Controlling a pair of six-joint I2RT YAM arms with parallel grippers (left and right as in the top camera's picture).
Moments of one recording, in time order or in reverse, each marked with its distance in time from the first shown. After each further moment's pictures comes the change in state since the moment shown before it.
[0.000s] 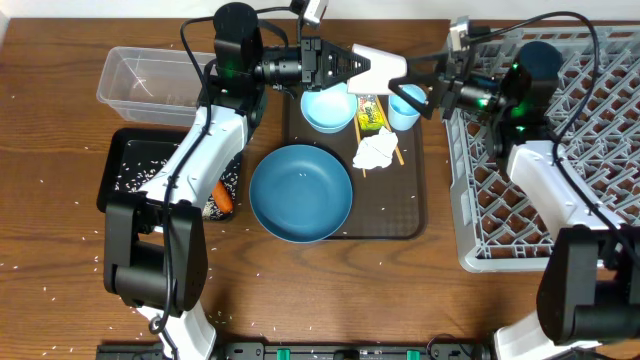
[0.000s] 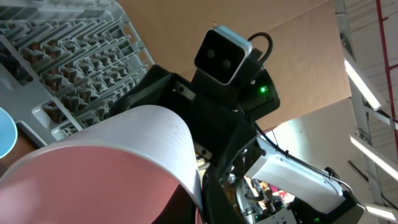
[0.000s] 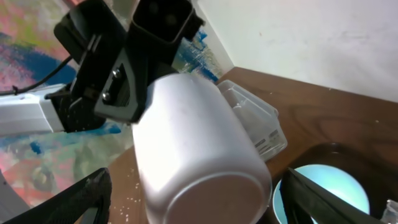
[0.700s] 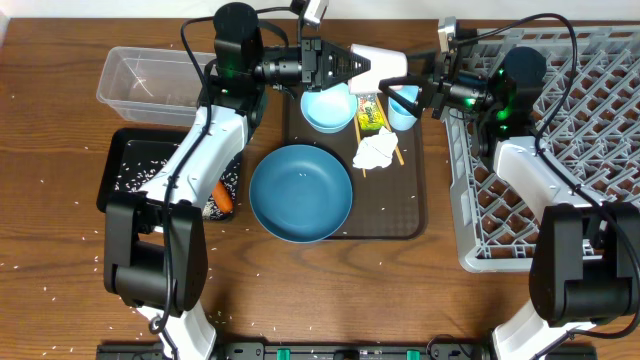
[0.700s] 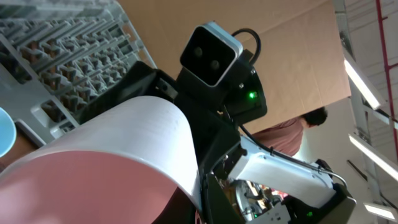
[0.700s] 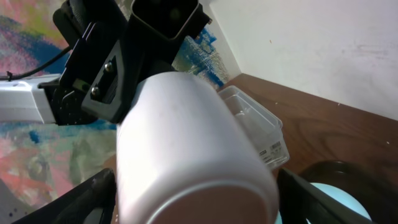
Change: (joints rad) left arm 0.000 0.000 0.000 -0.001 0.017 -0.007; right arm 0.029 0.082 0.000 0.227 -0.006 0.056
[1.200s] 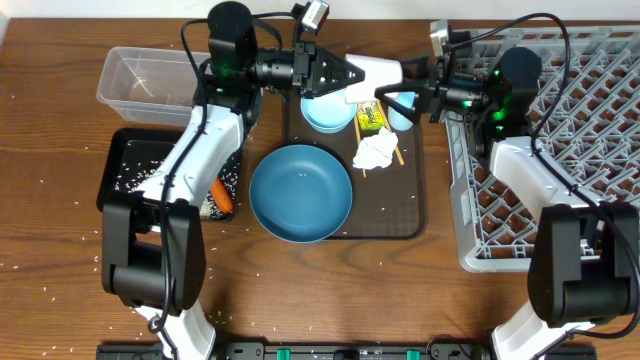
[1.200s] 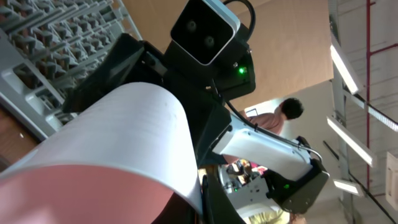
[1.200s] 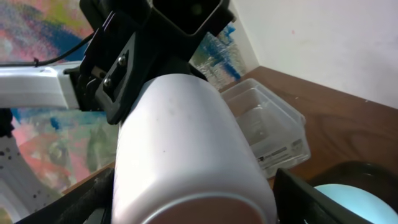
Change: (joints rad) left arm 0.021 0.000 0.000 0.000 0.137 -0.063; right arm 0.024 0.000 0.000 0.010 -0.064 0.008
